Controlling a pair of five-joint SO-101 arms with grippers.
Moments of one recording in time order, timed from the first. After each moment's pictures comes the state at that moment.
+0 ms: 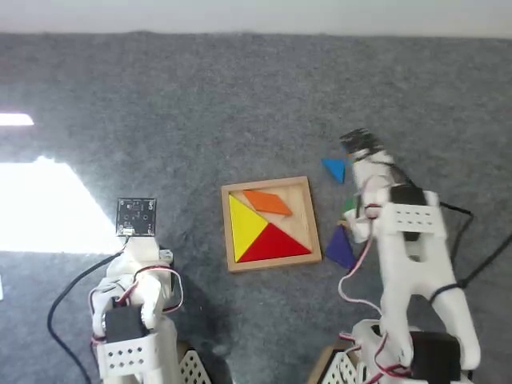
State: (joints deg) left arm -15.8 -103.1 97.2 72.0 -3.6; right arm -4.1 -20.9 46.6 58.4 27.9
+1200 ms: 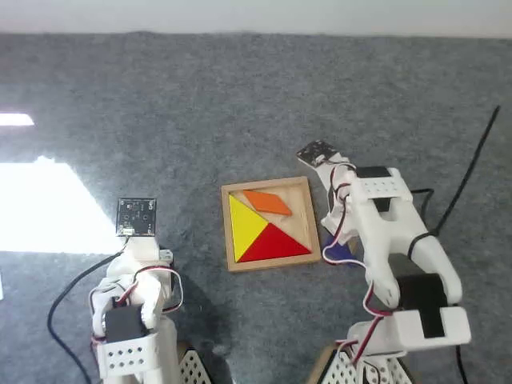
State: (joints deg) left arm -15.7 -103.1 97.2 72.0 -3.6; right arm -8.3 1.3 35.4 60.0 33.4
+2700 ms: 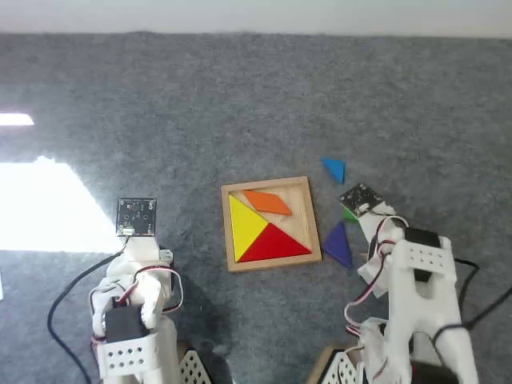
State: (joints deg) left arm -15.7 -103.1 97.2 72.0 -3.6; right arm 7.7 -29.3 66.3 60.3 46.2
